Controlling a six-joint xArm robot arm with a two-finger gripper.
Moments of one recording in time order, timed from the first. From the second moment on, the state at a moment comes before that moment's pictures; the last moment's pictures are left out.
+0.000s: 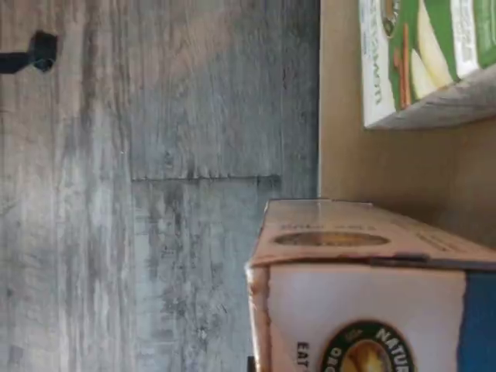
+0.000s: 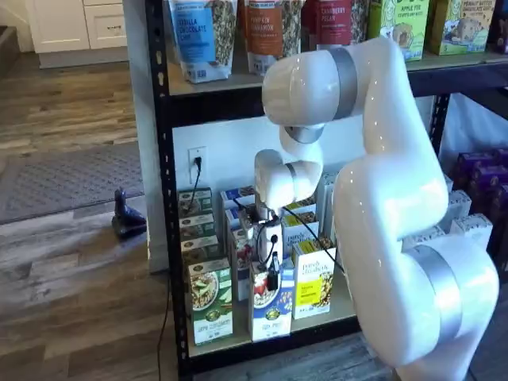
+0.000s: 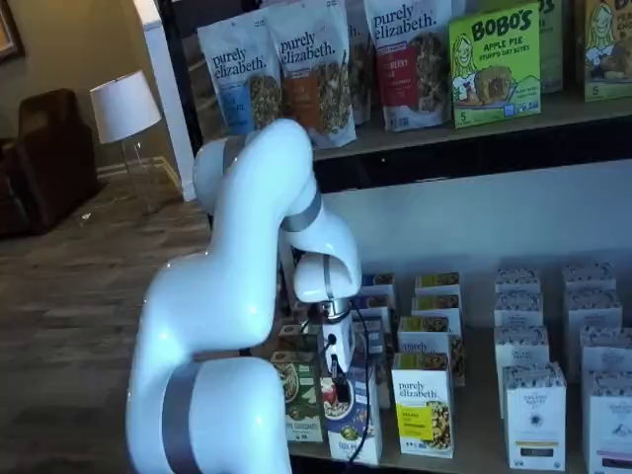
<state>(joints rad) 0.12 0.89 -1.37 -0.02 0.55 -1.43</state>
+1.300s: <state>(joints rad) 0.20 0.33 -0.80 -0.01 0.50 -1.36</state>
